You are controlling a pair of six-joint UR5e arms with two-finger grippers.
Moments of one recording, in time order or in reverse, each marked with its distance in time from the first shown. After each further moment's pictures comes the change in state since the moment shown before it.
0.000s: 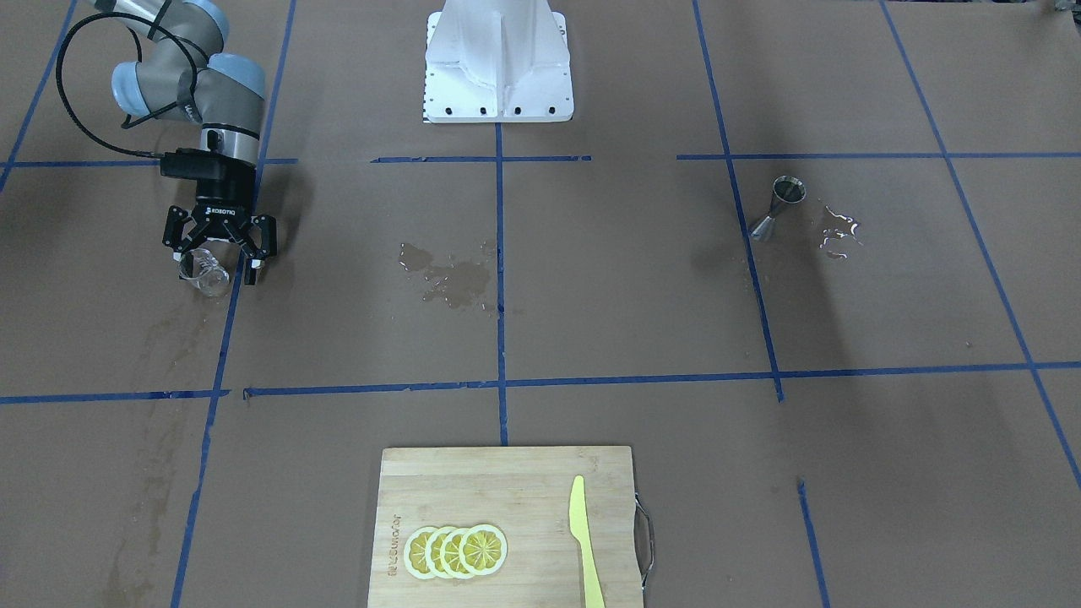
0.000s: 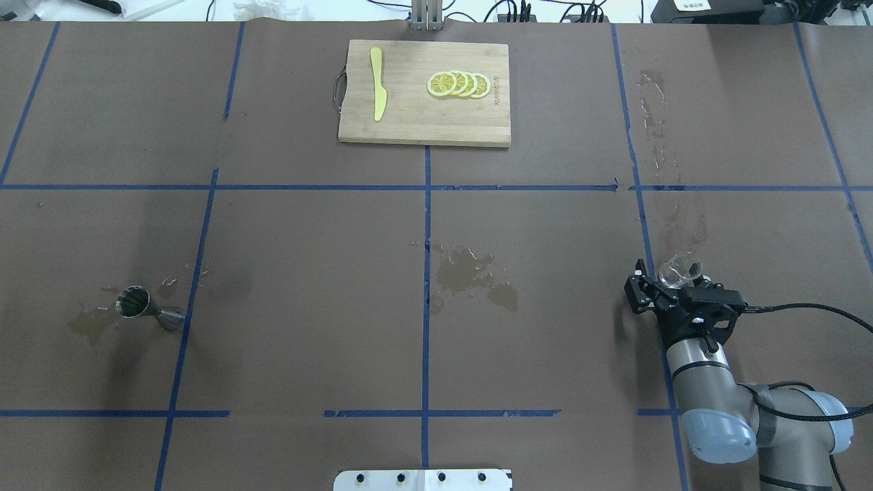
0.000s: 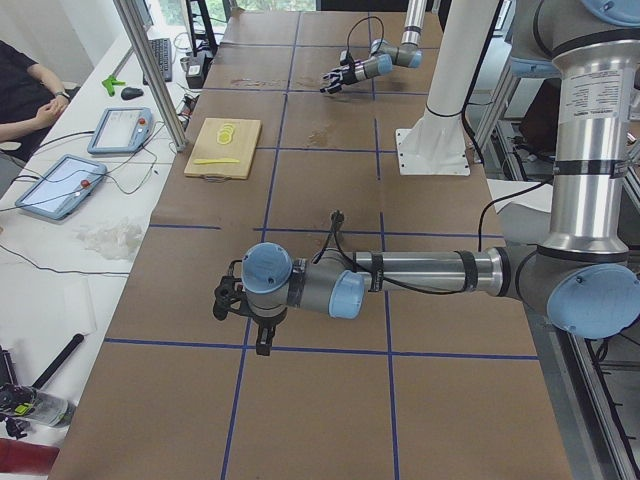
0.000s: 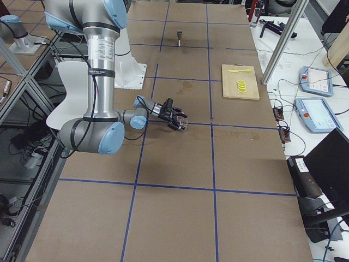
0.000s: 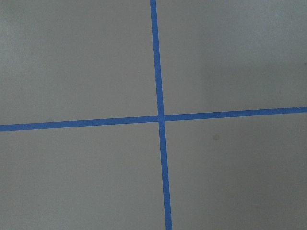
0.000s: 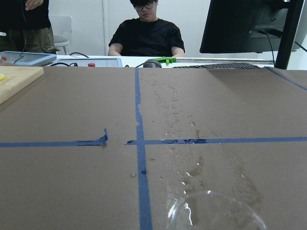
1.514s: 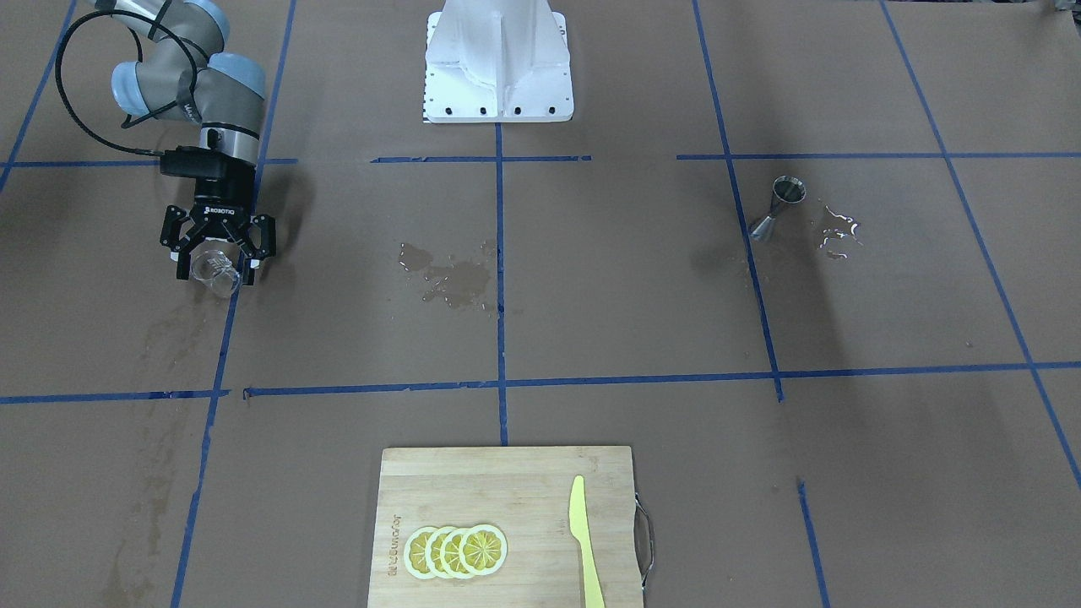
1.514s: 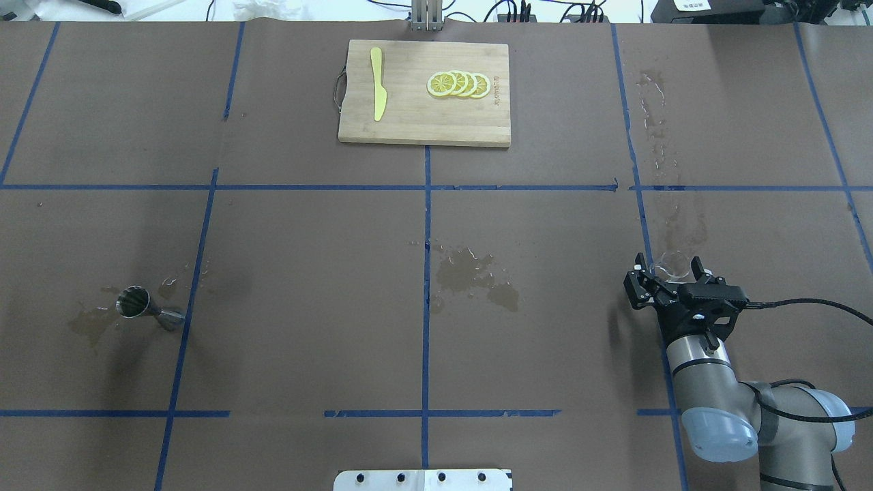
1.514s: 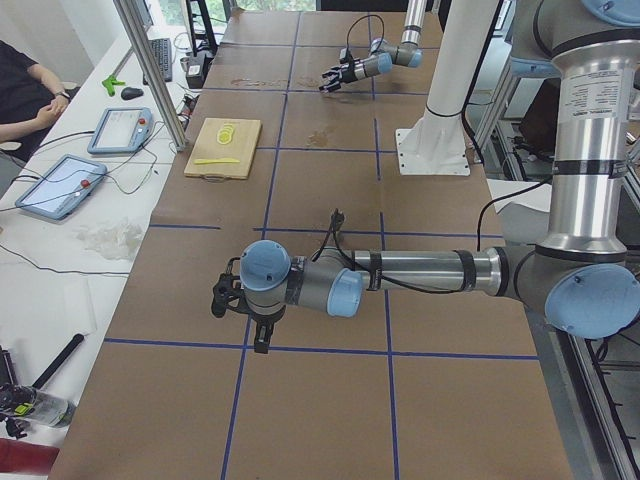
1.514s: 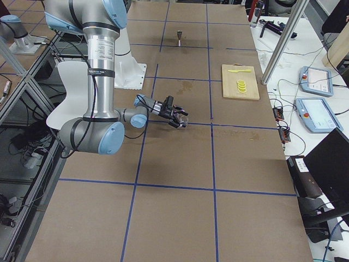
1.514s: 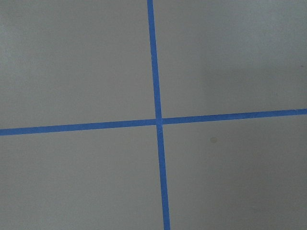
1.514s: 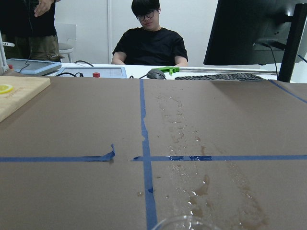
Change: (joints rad) left arm 0.001 -0.006 -0.002 -0.001 -0.001 0.000; right arm 0.007 -0.010 0.036 0.000 -0.025 -0.043
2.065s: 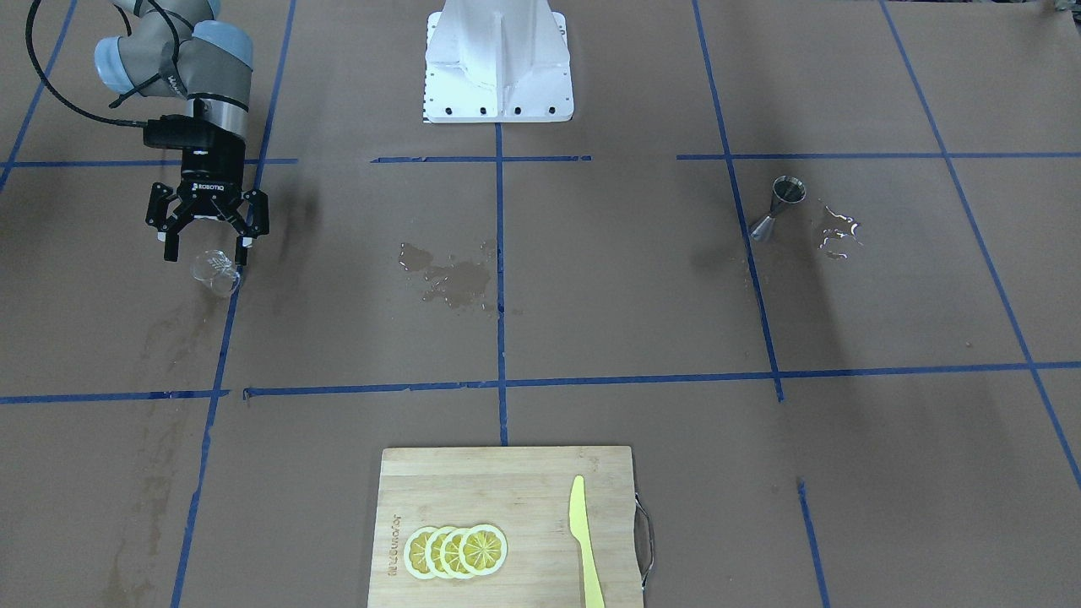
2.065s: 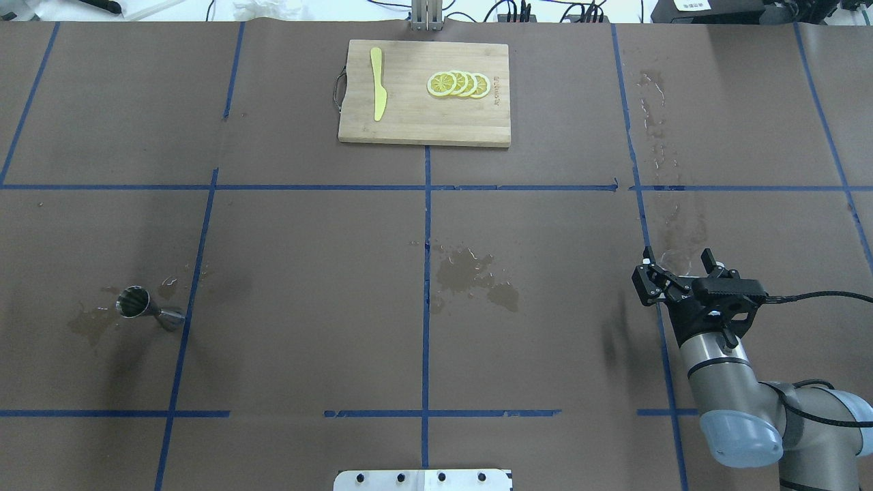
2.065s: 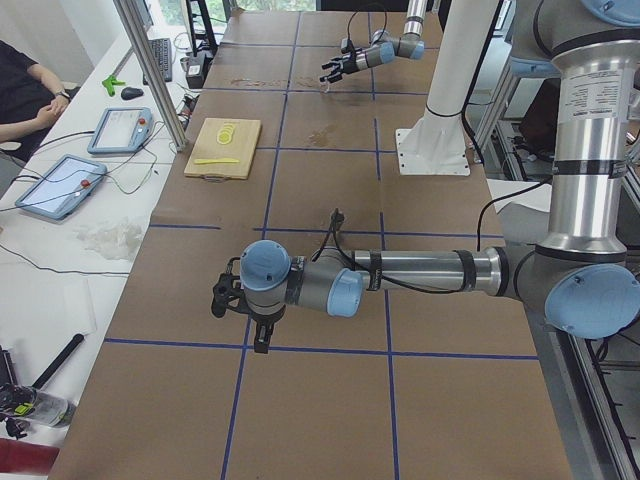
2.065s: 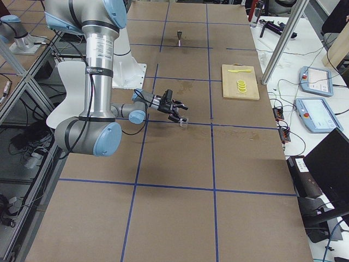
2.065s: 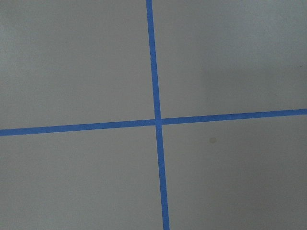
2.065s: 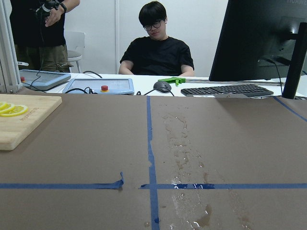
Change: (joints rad) left arm 0.000 0.000 0.000 0.001 0.000 0.000; right arm 0.005 -0.057 0.121 -0.001 -0.005 -0.070
